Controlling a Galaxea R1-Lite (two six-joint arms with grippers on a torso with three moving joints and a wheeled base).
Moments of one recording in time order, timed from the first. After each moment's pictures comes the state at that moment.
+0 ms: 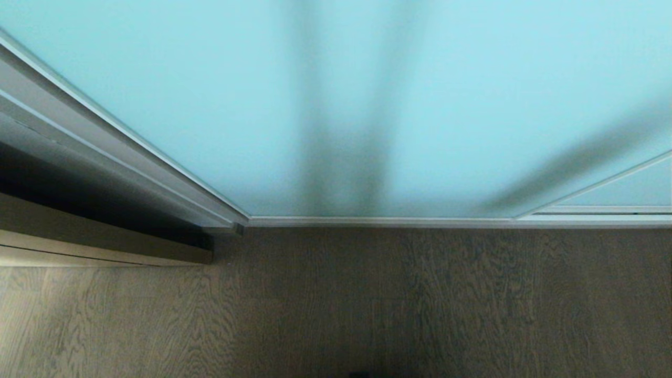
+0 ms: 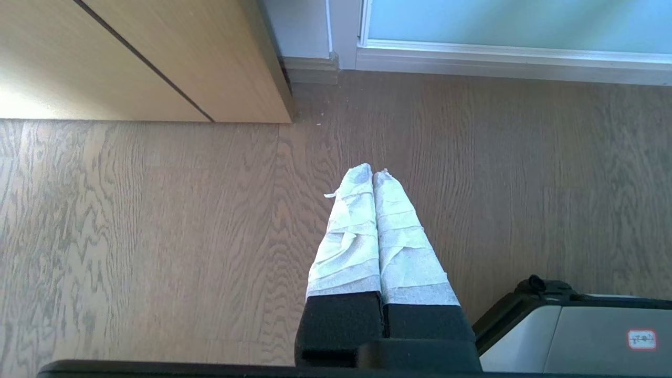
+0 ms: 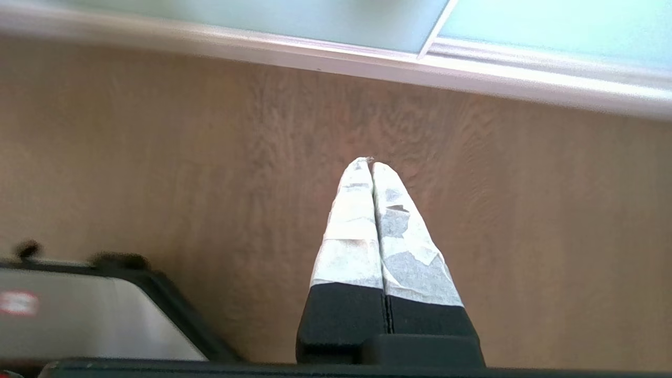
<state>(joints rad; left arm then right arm) 0.00 0.00 0.00 0.00 0.00 -0.02 0.00 0.00 0.00 0.00 -0.01 -0.07</state>
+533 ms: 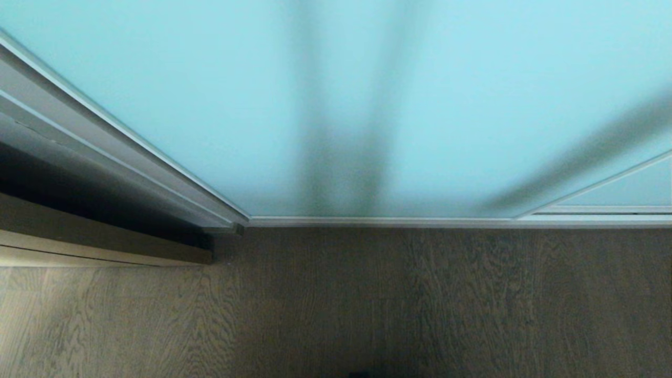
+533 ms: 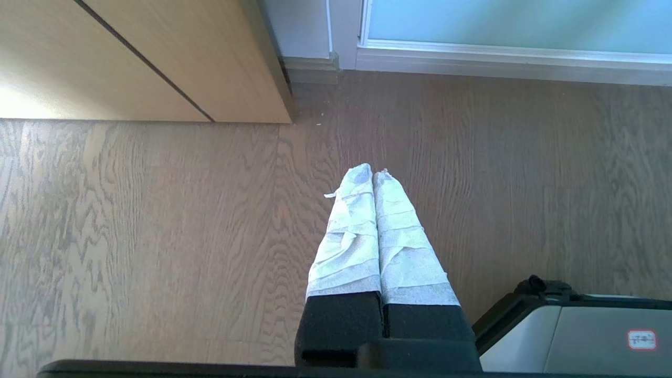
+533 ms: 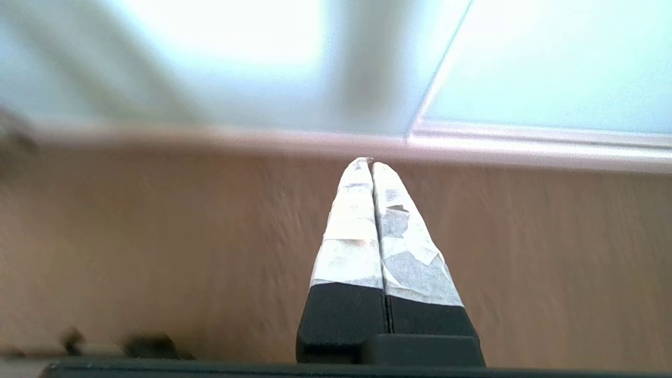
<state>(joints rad) 0.00 0.00 0.00 0.00 0.00 -0.02 0.00 0.11 -0.32 0.02 -0.02 0.01</state>
